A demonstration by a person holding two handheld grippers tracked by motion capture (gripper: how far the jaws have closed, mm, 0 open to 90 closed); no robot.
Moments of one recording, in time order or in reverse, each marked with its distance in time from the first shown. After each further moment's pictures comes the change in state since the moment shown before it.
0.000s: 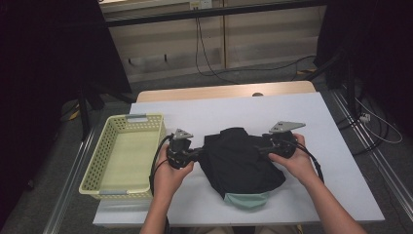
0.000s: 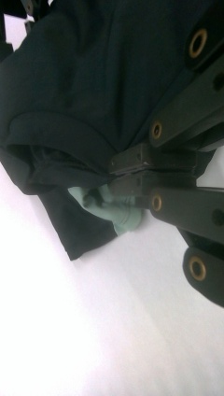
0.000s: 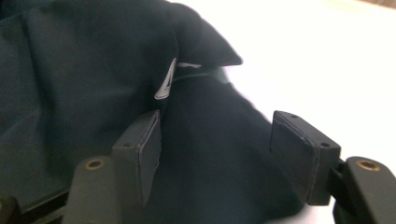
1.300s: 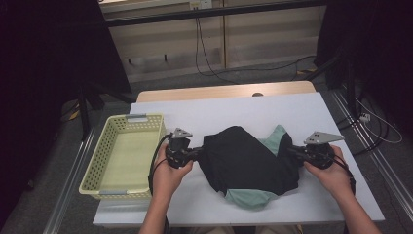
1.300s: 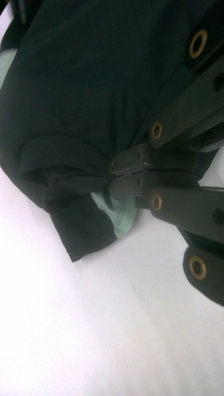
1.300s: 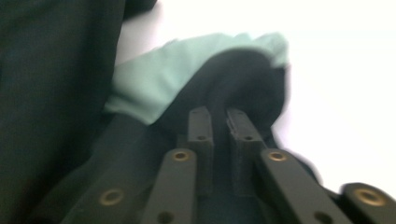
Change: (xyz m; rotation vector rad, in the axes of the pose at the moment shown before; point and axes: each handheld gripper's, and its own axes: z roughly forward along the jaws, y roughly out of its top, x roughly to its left) left arm -0.002 0.003 -0.001 0.009 -0.012 0.004; right arm -0.032 -0.048 -0.074 0.043 -0.166 -0.023
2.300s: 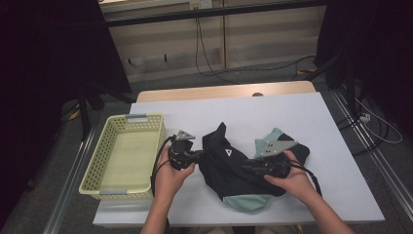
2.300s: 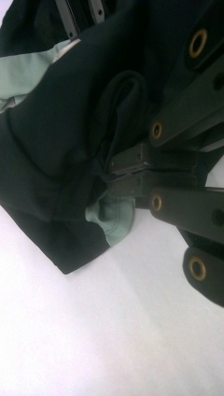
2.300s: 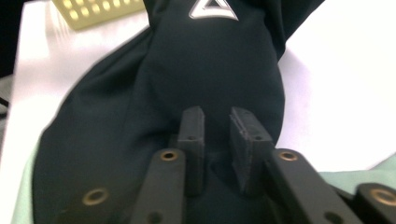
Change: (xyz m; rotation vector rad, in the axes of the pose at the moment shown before) left arm -0.001 -0.006 0.007 0.037 -0.001 0.007; right arm 0.094 0.035 0.045 -0.062 0.436 -0.133
